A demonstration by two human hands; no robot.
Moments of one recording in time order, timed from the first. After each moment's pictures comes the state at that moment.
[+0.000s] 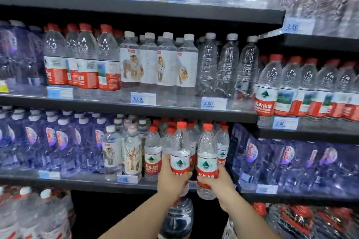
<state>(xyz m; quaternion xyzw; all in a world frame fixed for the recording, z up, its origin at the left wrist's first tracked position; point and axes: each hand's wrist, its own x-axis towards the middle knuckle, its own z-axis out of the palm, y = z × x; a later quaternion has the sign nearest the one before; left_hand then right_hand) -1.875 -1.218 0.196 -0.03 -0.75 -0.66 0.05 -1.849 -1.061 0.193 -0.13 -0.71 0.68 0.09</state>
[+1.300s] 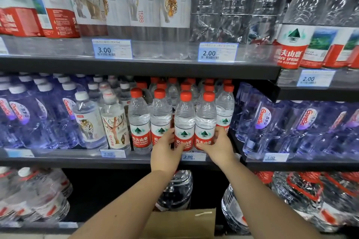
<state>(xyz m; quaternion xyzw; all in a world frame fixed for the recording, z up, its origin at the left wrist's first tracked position) -1.928 -1.199 0.137 -0.07 -0.83 -0.54 0.12 -1.928 -1.027 0.136 -0.13 -0.82 0.54 0.15</state>
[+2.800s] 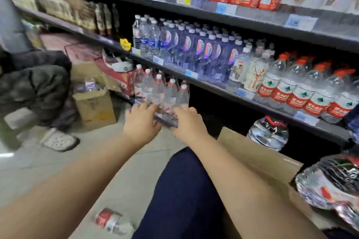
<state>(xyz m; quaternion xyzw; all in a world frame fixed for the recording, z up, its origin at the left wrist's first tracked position) -1.569 -1.619 0.159 0.13 -0.97 -0.11 0.19 -1.627 -1.472 0.179 0.32 -0.94 0.15 0.02</state>
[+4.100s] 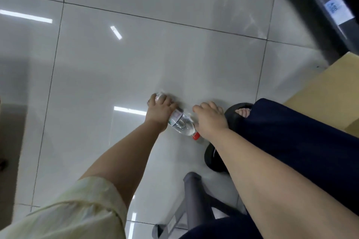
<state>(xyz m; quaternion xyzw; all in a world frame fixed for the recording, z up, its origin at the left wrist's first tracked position) -1.427 -1.754 -0.299 0.16 -0.94 -0.08 -0.29 -1.544 -1.616 -0.237 0.41 -0.84 -0.05 -0.35</state>
